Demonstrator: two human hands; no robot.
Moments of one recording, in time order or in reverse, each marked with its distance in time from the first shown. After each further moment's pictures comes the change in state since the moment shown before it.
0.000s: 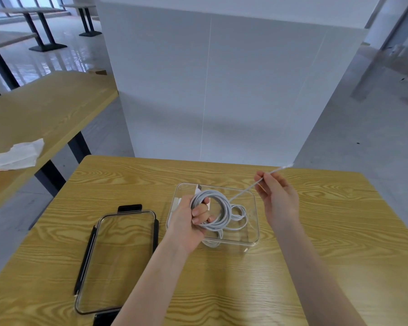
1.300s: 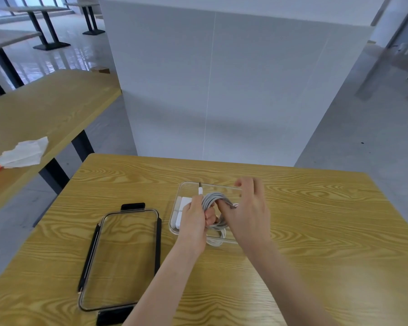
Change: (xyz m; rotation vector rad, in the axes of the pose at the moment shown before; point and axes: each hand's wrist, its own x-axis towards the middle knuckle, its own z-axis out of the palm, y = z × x) left_hand 0.008 -0.015 0.003 0.379 0.127 0.222; right_hand -0.044 0.047 0.024 -1.356 -0.084 -0.927
